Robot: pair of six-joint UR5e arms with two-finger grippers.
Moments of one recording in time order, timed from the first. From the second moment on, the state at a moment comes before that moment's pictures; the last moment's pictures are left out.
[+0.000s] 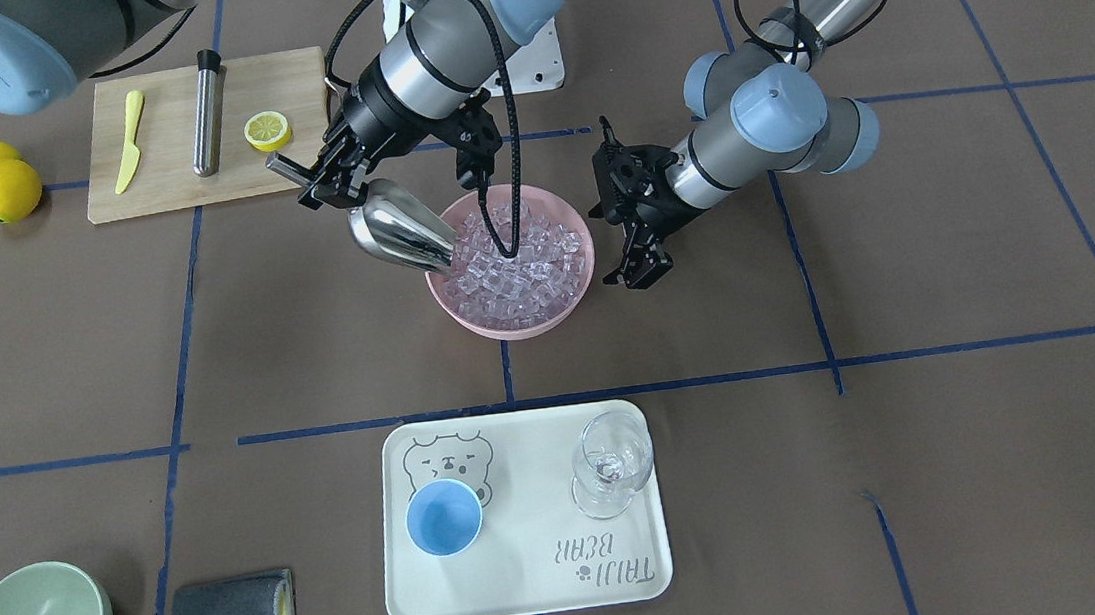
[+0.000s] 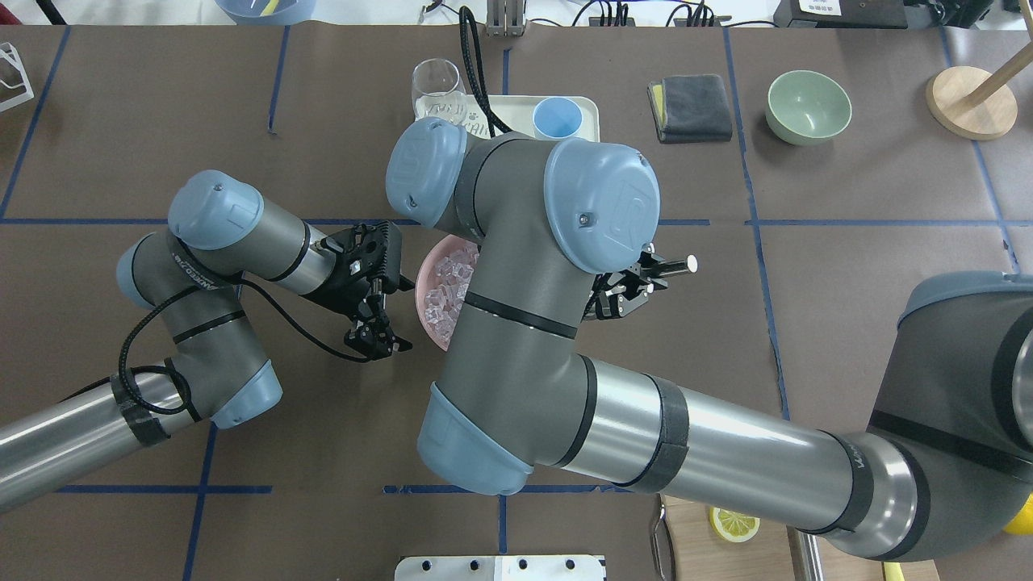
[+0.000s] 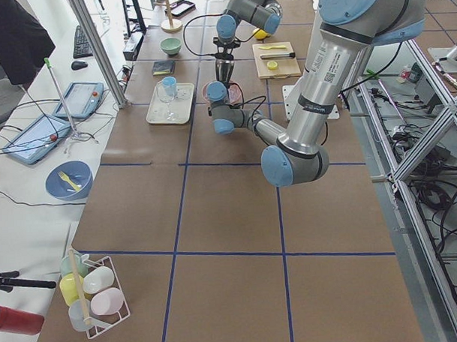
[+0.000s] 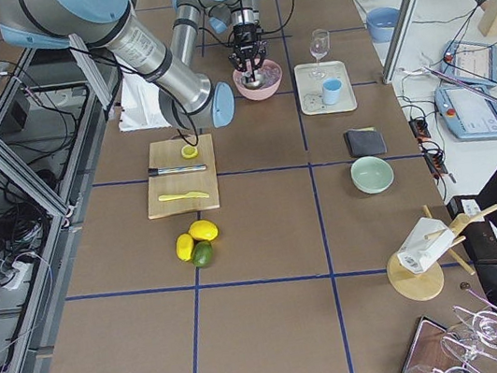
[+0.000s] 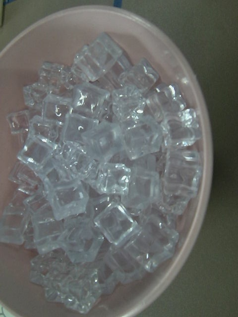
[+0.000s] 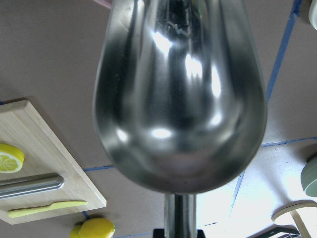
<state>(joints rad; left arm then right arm) -0.62 -2.07 -1.45 -2.44 -2.23 0.11 0.49 -0.52 1.63 -2.67 1.55 -0.34</state>
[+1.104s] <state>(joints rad) -0.62 -2.08 -1.41 -2.49 -2.23 0.10 0.46 -0.44 1.50 -2.73 1.45 -0.34</state>
